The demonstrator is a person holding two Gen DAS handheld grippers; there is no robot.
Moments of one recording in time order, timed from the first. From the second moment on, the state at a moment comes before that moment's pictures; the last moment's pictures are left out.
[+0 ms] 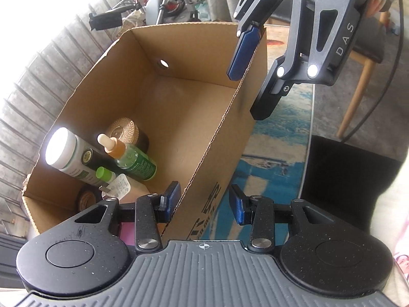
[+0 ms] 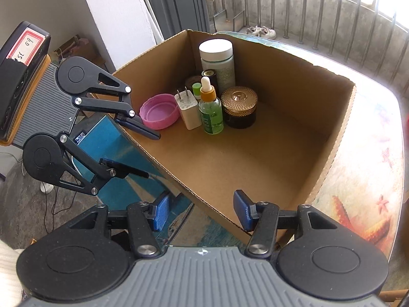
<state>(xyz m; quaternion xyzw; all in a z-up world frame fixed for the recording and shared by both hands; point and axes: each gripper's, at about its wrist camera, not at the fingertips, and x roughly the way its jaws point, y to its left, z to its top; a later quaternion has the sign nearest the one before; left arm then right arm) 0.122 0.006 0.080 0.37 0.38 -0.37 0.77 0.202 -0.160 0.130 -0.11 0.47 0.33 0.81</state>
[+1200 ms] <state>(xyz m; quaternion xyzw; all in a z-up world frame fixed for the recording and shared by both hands) 0.039 0.073 0.112 0.11 0.29 -0.25 0.92 0.159 -0.184 0.158 0.06 0.34 0.34 0.87</state>
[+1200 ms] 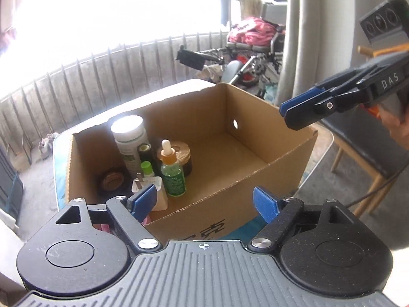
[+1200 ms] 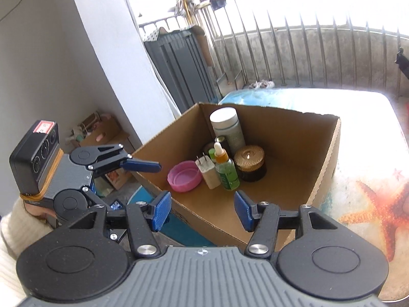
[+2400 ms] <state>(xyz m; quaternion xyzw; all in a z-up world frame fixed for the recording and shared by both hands) 0.040 0.032 0.132 0.10 0.24 -0.06 0.96 0.119 -0.170 0.168 0.04 0.25 0.17 0.95</state>
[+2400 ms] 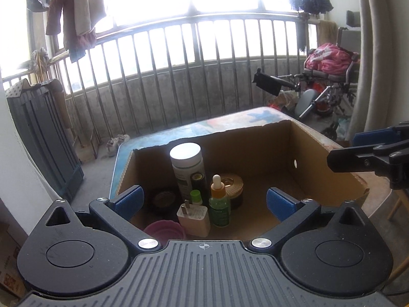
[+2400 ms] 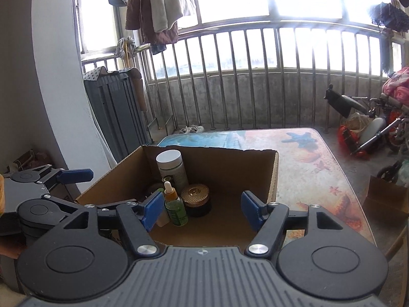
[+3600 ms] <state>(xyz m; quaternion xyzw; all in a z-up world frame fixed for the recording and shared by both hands) 0.028 0.032 0.131 0.06 0.24 -0.05 0.97 0.104 -0.181 0.167 0.06 0.26 0.16 0.95</state>
